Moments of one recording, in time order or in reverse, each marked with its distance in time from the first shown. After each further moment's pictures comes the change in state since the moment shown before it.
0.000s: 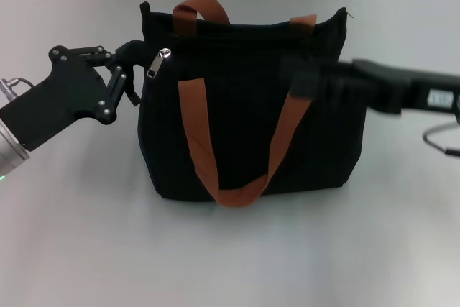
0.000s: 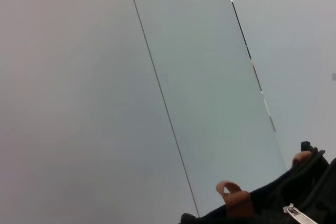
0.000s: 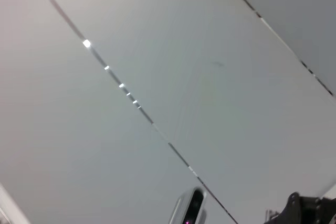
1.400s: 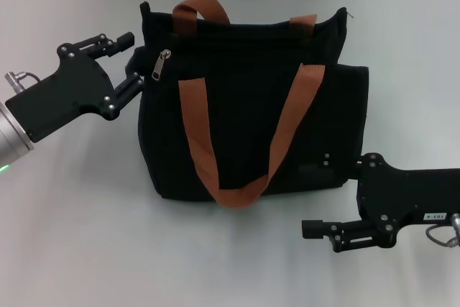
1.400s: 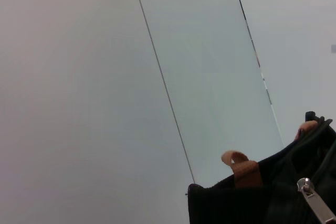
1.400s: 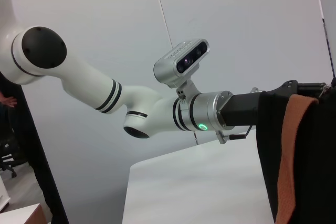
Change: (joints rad) left arm -0.031 0.006 0.001 0.023 0.049 -0.078 -0.043; right arm -0.139 0.011 -0.011 -0.012 -0.295 0.060 -0.623
